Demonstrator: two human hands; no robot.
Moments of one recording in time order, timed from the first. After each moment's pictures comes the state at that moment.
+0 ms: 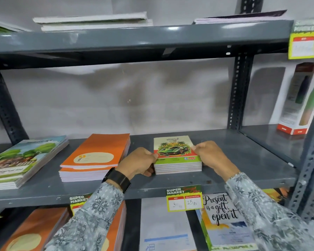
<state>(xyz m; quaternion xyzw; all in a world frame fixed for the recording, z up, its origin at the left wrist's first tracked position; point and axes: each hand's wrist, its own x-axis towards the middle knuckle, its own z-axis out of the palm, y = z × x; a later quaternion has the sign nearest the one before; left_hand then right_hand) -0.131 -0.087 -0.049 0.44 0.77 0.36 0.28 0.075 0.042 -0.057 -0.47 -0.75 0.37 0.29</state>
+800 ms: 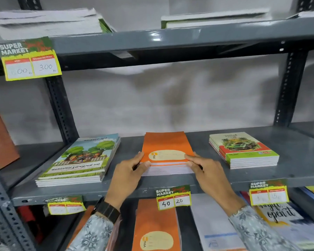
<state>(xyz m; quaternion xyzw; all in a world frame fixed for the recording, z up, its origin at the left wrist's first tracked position) -0.344 -0.264 -0.098 0.51 0.73 0.45 0.04 -0.111 -0.130 -0.110 -0.33 -0.83 0.22 0.39</state>
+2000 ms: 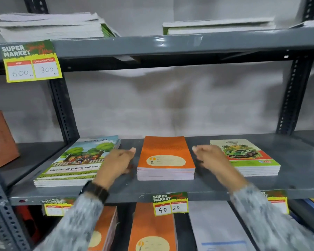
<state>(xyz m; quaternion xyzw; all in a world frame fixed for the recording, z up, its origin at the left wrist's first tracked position) -0.365 -0.252 -0.050 0.34 0.76 0.51 0.21 -0.116 -0.099 -0.049 -0.42 -0.70 0.45 0.35</state>
